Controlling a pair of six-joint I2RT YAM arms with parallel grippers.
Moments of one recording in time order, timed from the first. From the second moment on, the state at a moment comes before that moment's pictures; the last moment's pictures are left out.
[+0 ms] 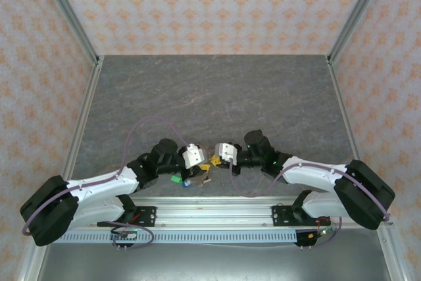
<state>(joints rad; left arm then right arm) -0.77 1.08 0.34 0.23 0.35 0.30 0.80 1.24 0.42 0.31 -0.56 -0.47</state>
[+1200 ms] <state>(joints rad) -0.77 1.08 0.39 0.12 0.34 0.40 0.79 1.27 0.45 0.30 -0.60 -0.46</state>
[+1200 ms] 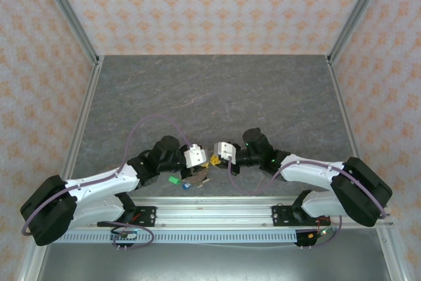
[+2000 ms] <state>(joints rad) -0.77 0.92 0.34 0.12 0.20 0.36 0.70 0.91 0.37 0.27 0.10 0.01</state>
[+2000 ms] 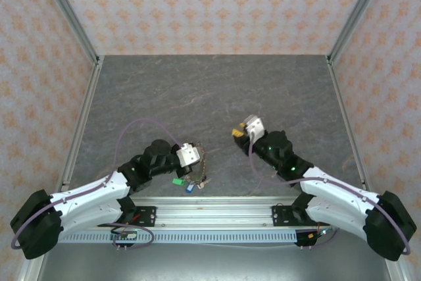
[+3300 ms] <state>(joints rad) -0.77 0.74 0.30 0.06 0.11 0.25 0.23 1.32 0.55 -0.38 0.00 0.85</state>
